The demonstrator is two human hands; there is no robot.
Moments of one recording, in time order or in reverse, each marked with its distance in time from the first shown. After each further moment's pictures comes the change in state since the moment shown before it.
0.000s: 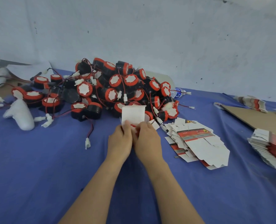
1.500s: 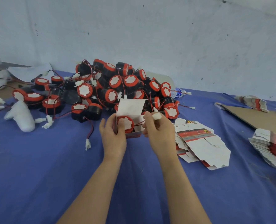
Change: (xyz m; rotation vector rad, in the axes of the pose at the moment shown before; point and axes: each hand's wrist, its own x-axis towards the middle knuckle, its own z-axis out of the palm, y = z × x) left_hand 0.006 0.000 -0.004 -0.327 0.205 0.172; right_hand -0.001 -0.006 -0.040 0.649 0.186 0.084
